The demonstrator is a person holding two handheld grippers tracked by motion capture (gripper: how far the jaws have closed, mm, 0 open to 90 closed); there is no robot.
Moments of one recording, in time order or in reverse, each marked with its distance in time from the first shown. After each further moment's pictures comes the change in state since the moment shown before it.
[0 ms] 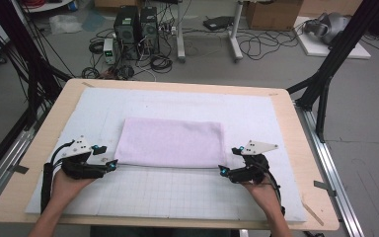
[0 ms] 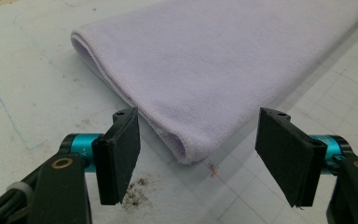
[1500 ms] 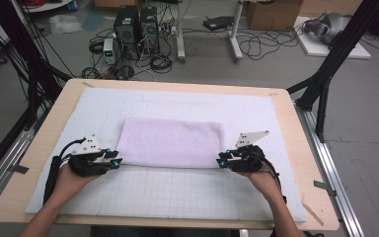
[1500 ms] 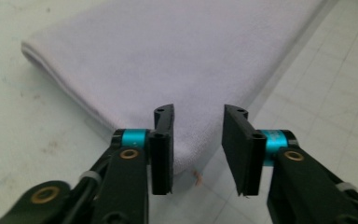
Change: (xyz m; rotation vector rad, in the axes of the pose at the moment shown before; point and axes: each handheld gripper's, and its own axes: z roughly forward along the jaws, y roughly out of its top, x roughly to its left) left arm 0.000 0.008 0.017 0.089 -0.092 0.110; right arm -0.017 0.022 0.014 0.106 0.208 -0.059
